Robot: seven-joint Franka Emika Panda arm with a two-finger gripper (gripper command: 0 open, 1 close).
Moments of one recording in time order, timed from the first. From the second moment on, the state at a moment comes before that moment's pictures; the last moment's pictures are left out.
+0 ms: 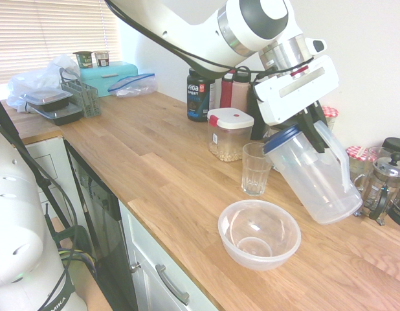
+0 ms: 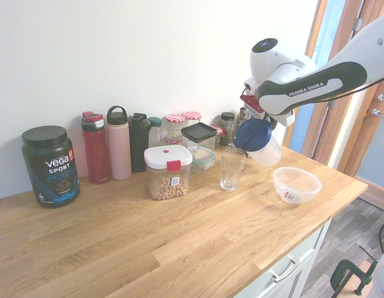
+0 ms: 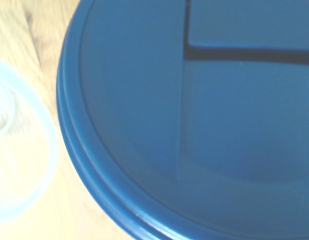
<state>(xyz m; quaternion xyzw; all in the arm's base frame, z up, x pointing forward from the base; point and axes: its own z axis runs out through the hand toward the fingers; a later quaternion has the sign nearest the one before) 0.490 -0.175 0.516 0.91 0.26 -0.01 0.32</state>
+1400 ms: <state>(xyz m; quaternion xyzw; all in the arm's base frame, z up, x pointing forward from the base) 0.421 -0.179 0.648 0.94 0.25 0.10 0.22</state>
